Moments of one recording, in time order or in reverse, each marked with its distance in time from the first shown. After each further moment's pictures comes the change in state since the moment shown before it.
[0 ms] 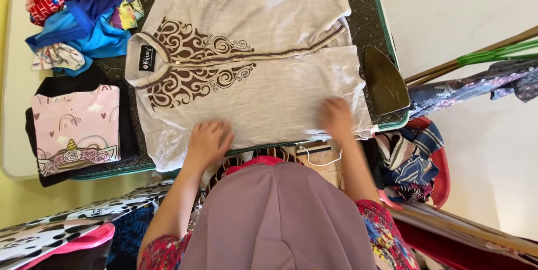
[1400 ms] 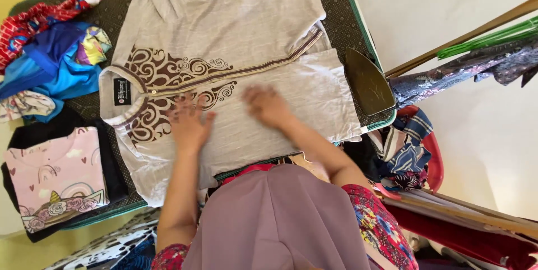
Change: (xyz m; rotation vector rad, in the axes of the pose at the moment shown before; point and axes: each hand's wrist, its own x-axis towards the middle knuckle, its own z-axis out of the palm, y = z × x) left_hand 0.110 -0.047 0.044 -0.002 -0.147 -0.418; right_hand 0.124 -0.086 0.120 0.120 -0.288 -0.143
